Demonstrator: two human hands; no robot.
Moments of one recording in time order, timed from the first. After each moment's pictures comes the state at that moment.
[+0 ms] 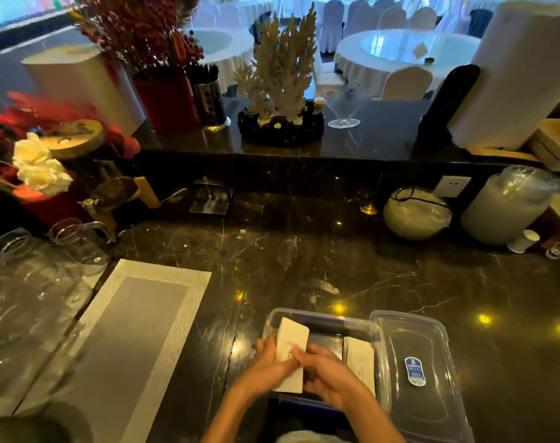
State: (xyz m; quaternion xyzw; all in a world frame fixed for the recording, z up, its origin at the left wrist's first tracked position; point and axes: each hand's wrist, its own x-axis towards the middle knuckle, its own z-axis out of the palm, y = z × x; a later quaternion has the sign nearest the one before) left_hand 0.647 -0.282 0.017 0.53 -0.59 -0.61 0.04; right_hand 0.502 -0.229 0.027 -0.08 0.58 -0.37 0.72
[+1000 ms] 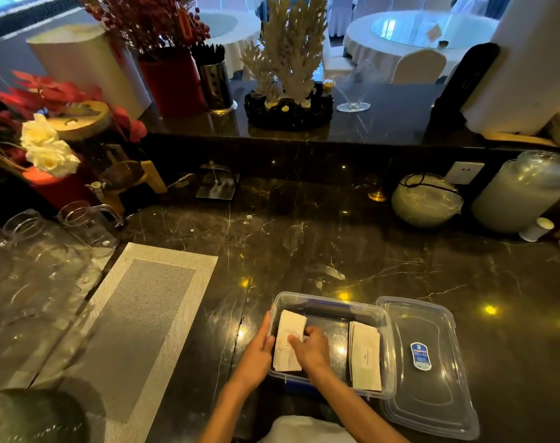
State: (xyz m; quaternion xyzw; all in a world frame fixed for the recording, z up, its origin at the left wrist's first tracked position) left_hand 0.674 -0.266 0.006 0.51 -0.58 -0.61 0.16; right_hand 0.544 -0.250 -0.042 -0.23 0.80 -0.28 0.47
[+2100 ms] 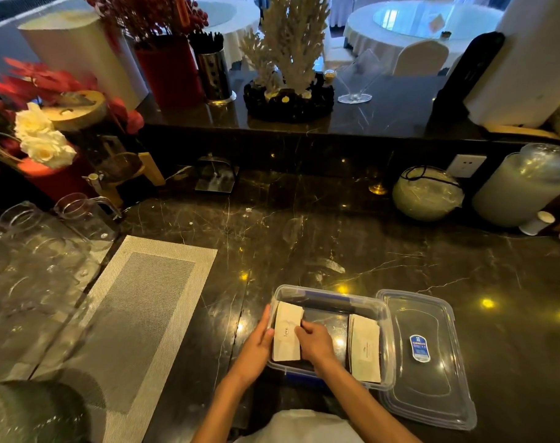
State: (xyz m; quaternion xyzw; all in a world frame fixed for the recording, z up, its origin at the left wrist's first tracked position) left_hand 0.681 -0.266 -0.010 0.51 -0.58 -0.62 0.16; right_hand 0.533 -0.245 -0.041 -0.26 0.75 -0.30 0.52
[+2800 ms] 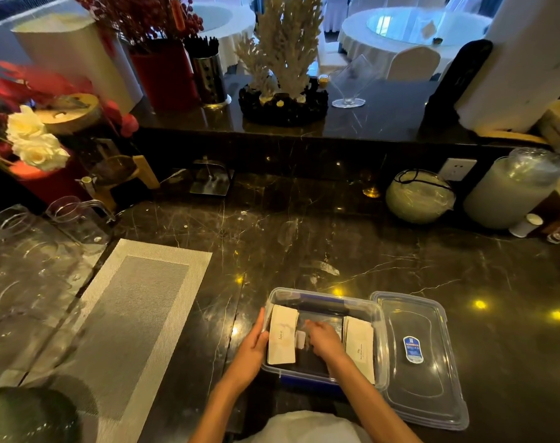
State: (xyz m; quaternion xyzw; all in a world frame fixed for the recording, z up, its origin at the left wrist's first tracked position) left_hand 0.682 -0.264 -0.009 0.51 -0.56 -0.63 0.17; right_hand 0.507 -0.241 -0.008 -0.19 0.77 -0.27 0.55
